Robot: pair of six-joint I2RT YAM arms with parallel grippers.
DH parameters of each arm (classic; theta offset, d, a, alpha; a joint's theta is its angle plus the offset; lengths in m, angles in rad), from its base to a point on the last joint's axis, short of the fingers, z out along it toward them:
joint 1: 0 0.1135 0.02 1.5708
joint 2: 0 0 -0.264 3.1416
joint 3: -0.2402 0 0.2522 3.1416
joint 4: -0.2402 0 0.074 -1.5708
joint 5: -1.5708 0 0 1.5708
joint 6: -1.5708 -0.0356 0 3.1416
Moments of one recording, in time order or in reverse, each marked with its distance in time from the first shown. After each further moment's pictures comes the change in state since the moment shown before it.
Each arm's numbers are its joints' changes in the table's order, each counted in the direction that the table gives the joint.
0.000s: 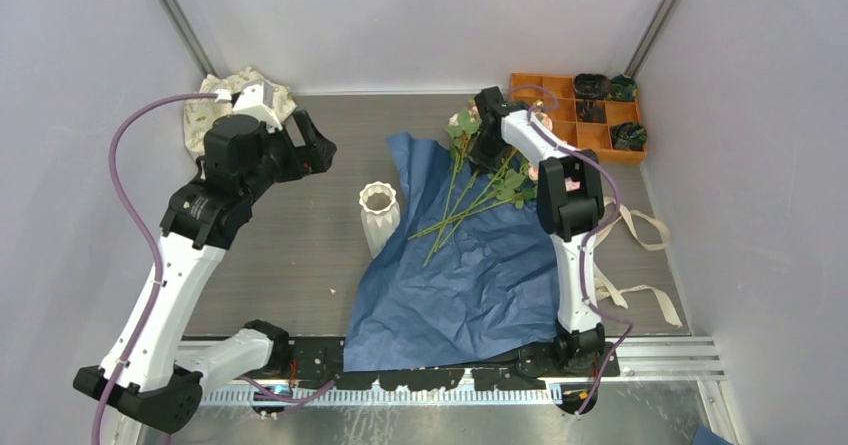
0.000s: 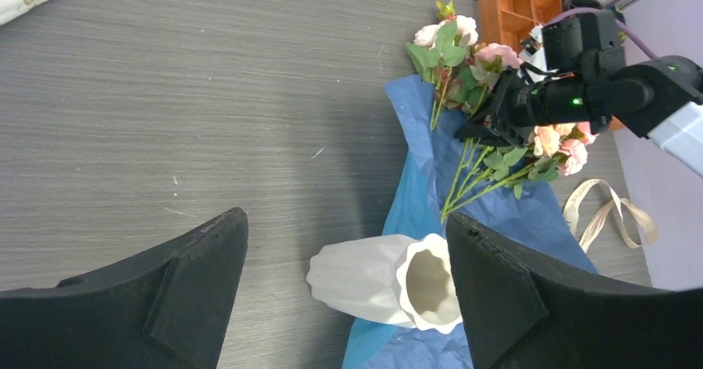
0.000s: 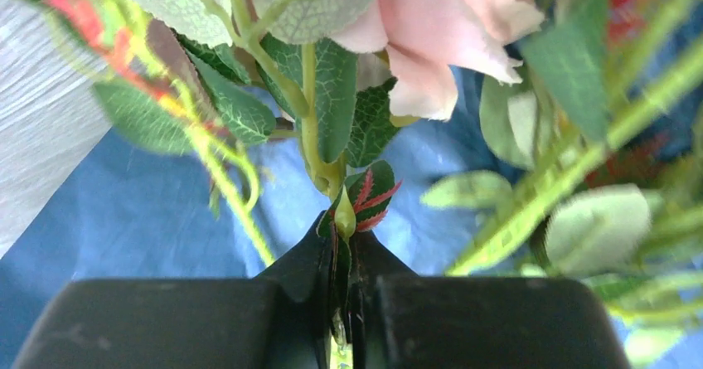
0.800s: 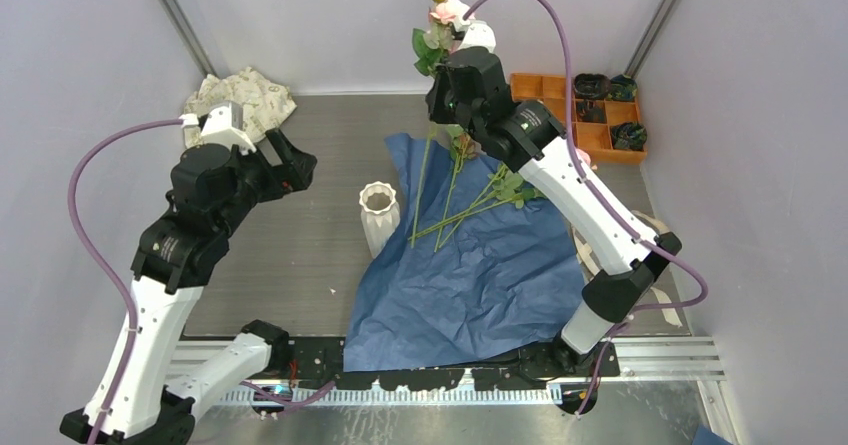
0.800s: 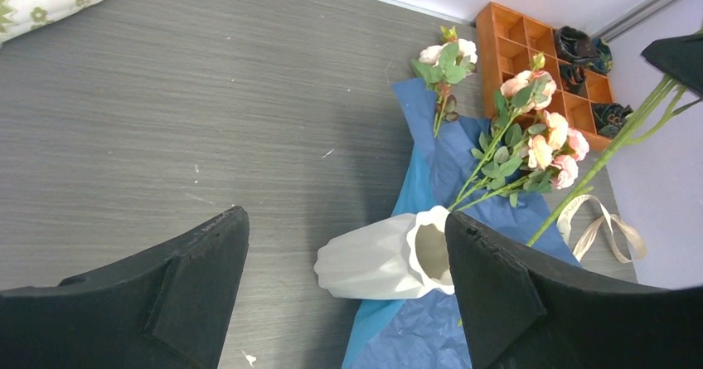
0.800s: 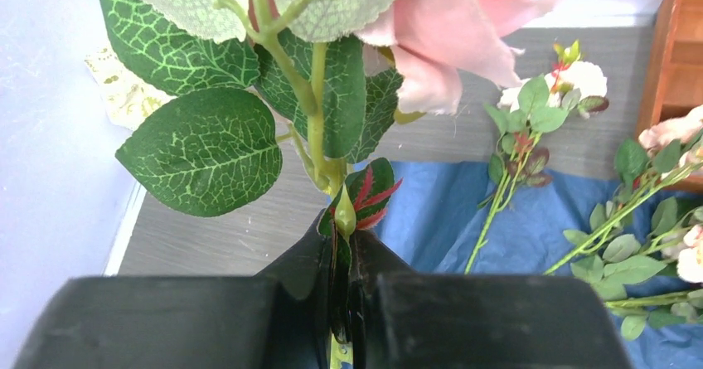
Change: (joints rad) left arm 0.000 0.157 0.037 -0.045 0.042 0.024; right arm 0.424 0.643 -0.055 0.172 -0.328 0.259
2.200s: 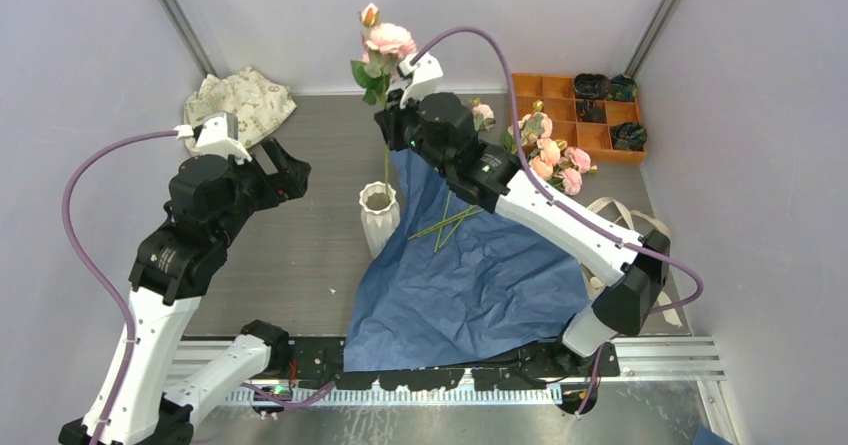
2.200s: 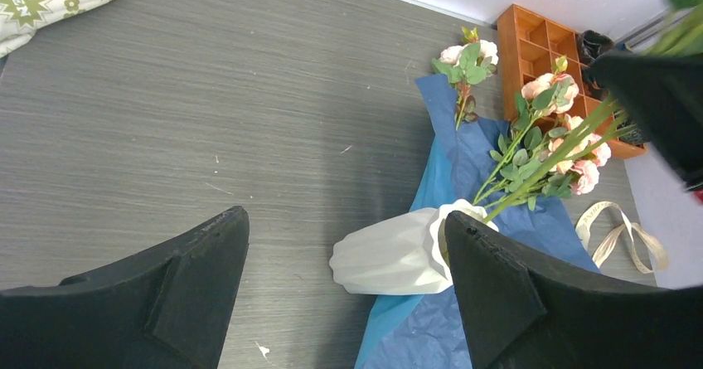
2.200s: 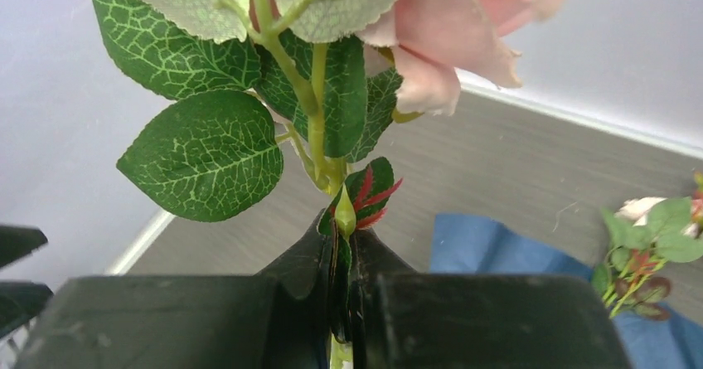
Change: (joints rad) left arm 0.000 0.068 0.055 -0.024 0.059 0.000; right arm 0.169 0.066 0.319 0.562 0.066 0.238
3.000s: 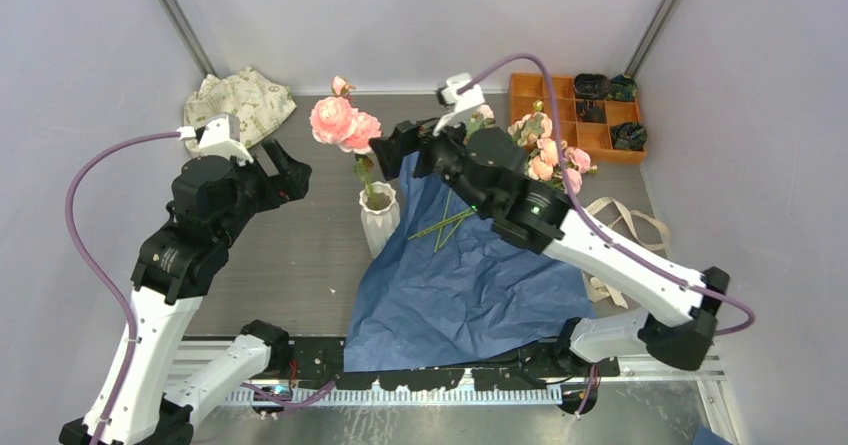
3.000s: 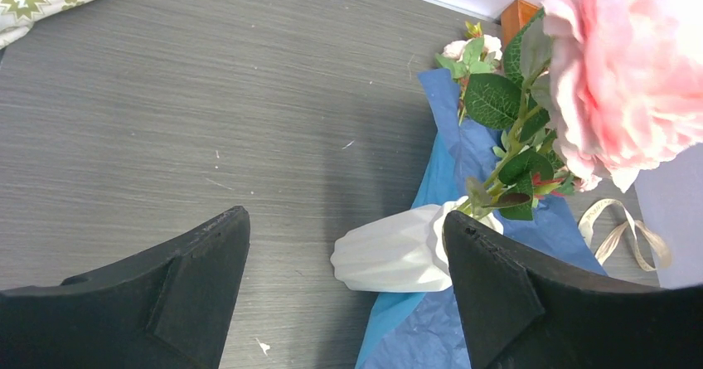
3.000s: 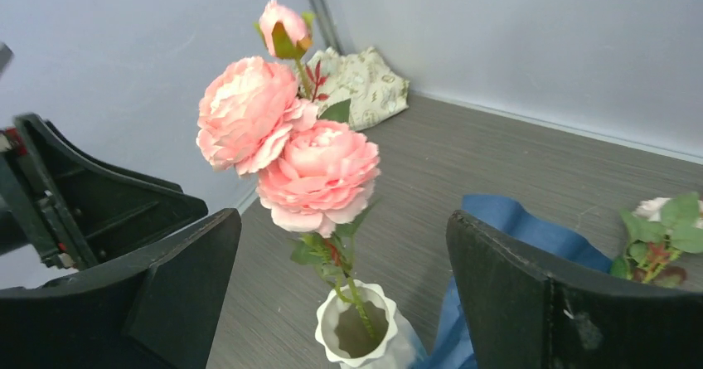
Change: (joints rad) left arm 0.000 0.003 0.014 0.000 0.000 0.004; right arm 0.116 0.248 0.212 0.060 -0.043 -0.026
